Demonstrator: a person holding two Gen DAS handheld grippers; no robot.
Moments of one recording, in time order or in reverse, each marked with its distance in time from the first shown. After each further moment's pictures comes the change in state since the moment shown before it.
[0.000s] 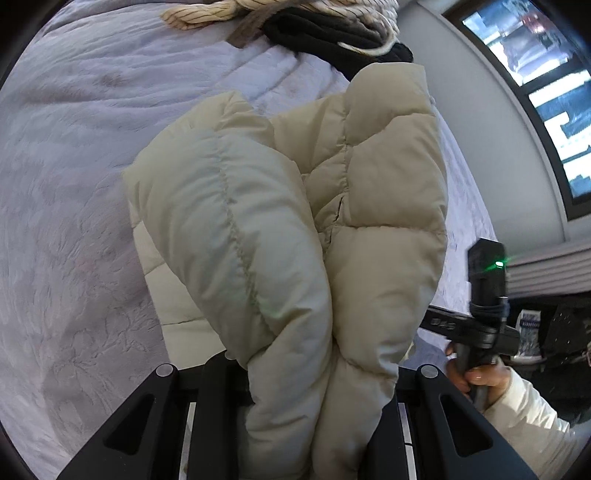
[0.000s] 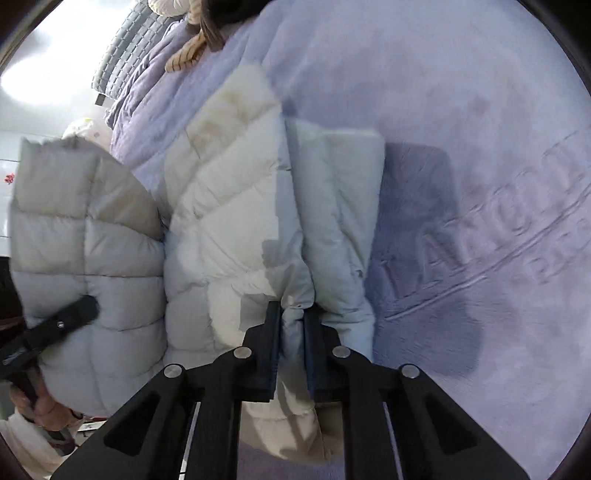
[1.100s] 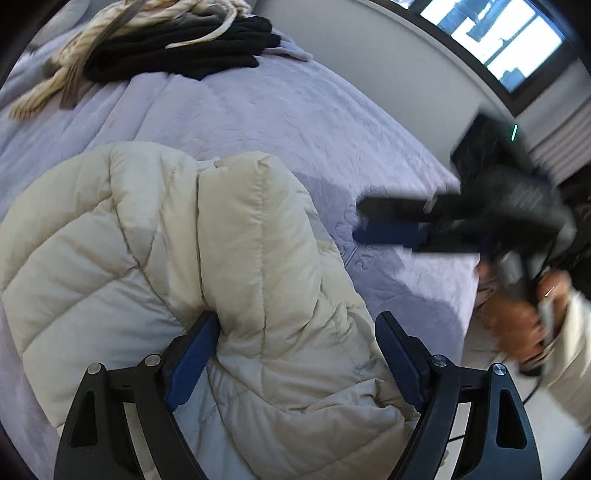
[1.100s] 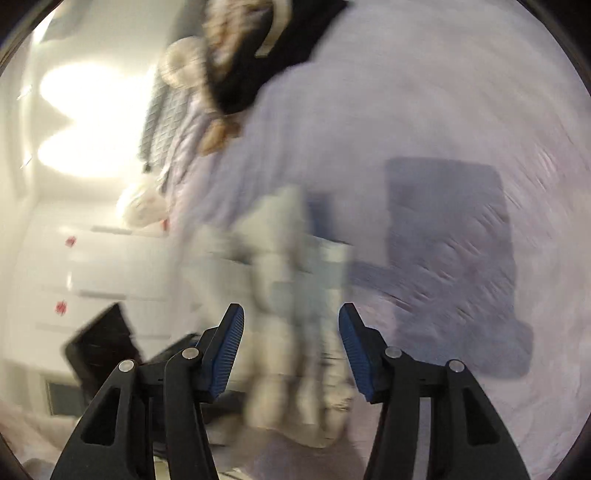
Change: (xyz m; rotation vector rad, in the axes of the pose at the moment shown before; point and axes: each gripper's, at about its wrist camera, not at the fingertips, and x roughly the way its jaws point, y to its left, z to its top) left arm 0.097 -0.117 0.002 0.408 -0.030 -0.088; right arm -0.088 -0.075 0.006 0.088 -0.174 0.298
